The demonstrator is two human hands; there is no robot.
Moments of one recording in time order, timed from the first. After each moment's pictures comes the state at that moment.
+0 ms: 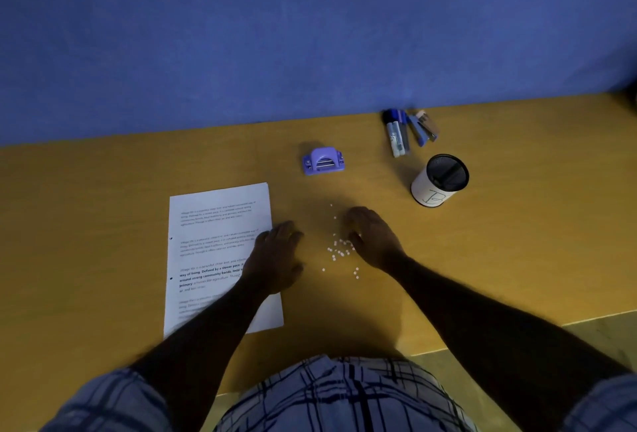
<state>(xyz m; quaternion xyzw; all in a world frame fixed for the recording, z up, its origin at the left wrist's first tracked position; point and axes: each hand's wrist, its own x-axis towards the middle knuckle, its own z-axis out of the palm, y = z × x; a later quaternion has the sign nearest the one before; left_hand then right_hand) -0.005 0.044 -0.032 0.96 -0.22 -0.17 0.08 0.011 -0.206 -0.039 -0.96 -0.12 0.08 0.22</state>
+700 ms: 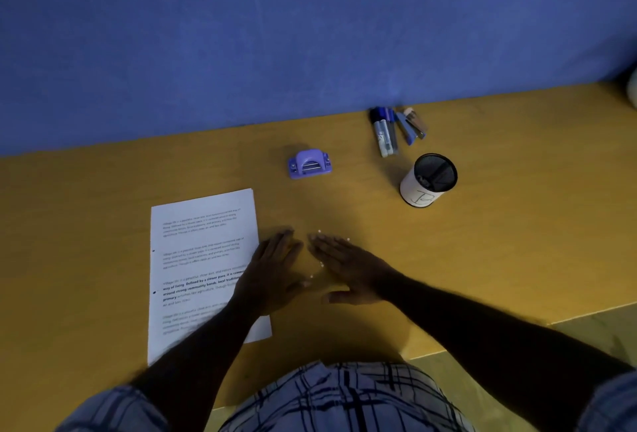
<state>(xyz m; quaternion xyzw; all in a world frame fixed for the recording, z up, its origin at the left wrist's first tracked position) -0.015 0.032 -0.047 0.95 -0.28 -0.15 0.07 -0.017 -0.210 -0.053 -0.90 -0.37 0.18 0.09</state>
